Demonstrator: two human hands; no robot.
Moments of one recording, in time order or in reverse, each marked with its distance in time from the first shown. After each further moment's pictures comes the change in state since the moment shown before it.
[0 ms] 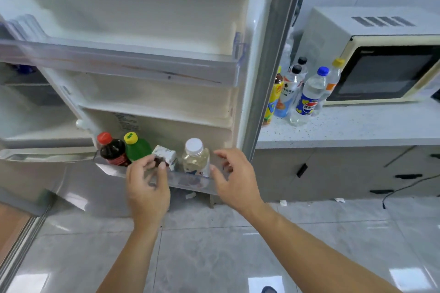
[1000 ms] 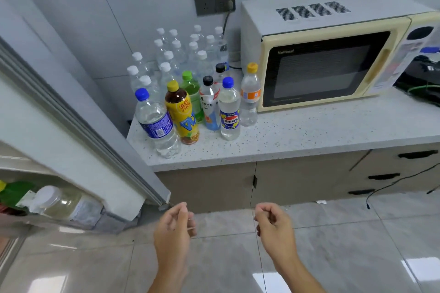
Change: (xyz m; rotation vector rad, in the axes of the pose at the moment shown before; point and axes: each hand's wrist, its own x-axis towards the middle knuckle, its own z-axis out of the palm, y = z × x) left_hand -0.169 0.100 0.270 -0.292 -0.113 -0.697; right_hand -0.042 0.250 -0.251 0.443 0.166 0.720
